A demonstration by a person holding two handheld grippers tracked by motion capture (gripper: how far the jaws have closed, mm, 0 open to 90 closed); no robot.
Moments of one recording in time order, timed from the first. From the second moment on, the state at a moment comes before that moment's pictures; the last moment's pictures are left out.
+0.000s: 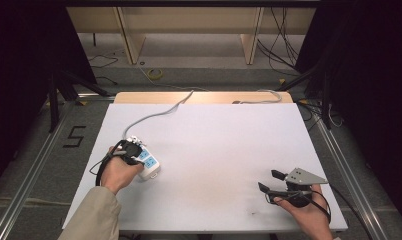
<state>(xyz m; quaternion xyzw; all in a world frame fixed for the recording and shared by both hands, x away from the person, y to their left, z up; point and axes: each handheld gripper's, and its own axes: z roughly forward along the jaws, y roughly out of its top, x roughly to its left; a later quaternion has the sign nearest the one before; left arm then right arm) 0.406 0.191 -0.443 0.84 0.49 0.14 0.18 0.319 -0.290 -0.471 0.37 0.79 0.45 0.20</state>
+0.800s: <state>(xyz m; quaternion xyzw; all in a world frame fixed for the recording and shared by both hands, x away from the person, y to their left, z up) 0.404 0.193 -0.444 0.84 0.48 0.15 0.19 0.319 -0.291 -0.470 0.37 0.79 0.45 0.20</state>
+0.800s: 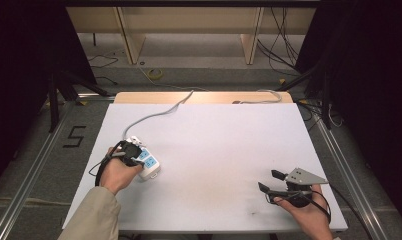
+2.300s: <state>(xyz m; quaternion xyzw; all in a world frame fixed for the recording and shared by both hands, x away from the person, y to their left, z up) 0.382 0.175 -0.434 0.82 0.41 0.16 0.36 0.318 -0.290 -0.470 0.37 0.79 0.45 0.20</state>
